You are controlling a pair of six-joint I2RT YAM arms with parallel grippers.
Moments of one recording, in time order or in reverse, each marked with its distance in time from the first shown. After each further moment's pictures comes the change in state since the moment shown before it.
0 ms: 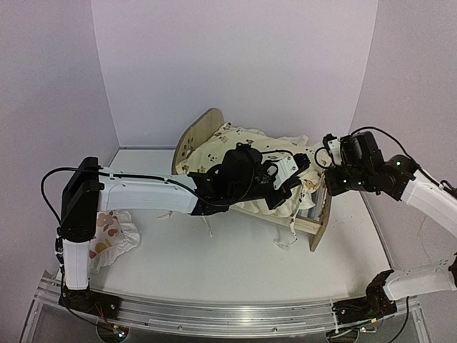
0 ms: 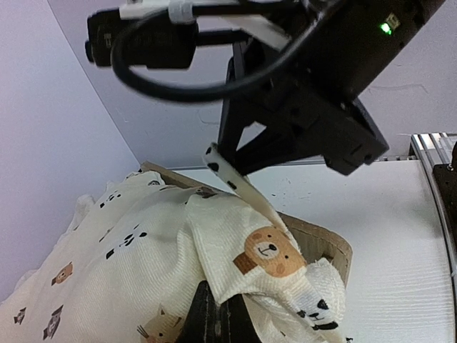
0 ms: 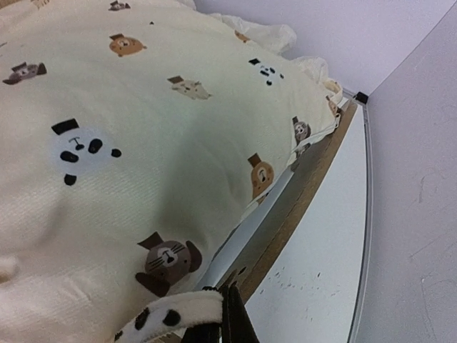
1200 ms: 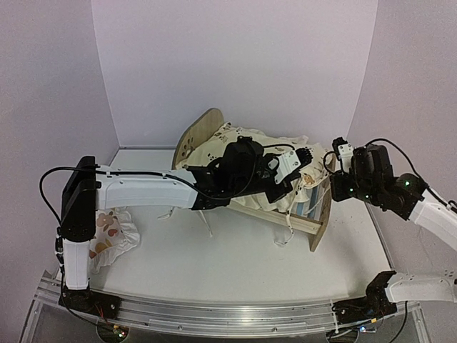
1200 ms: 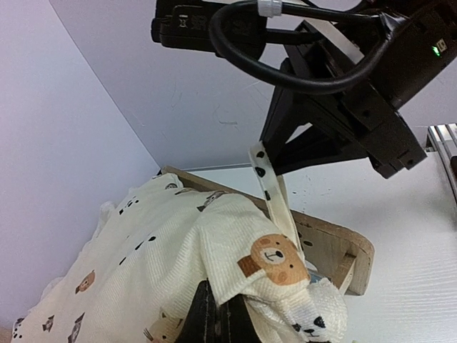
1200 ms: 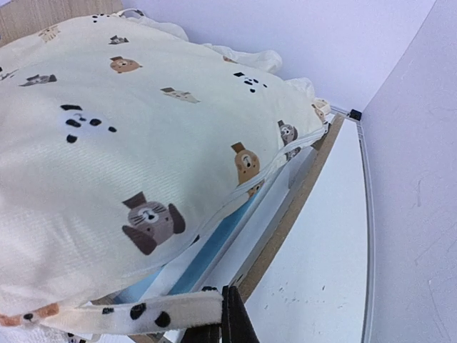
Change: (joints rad) left arm 0.007 0.000 0.065 -0.066 -0.044 0.073; right arm 0.000 -0.162 -0.166 0.171 0.011 -0.001
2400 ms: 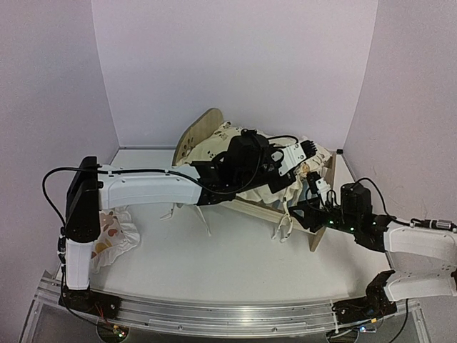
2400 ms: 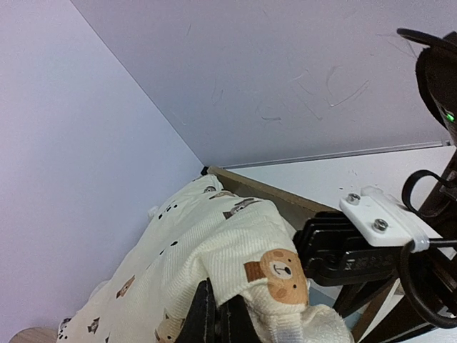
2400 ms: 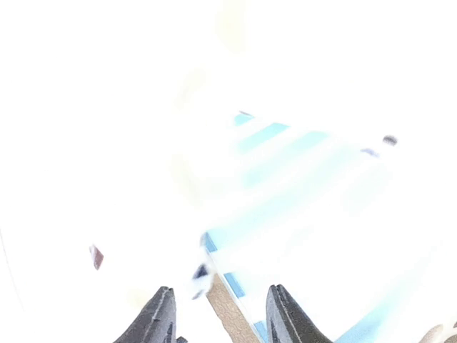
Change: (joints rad) left arm -0.006 0.033 0.101 -0.039 -0.144 0.107; right arm -0.015 0.086 -0.481 0.764 -0.558 0.040
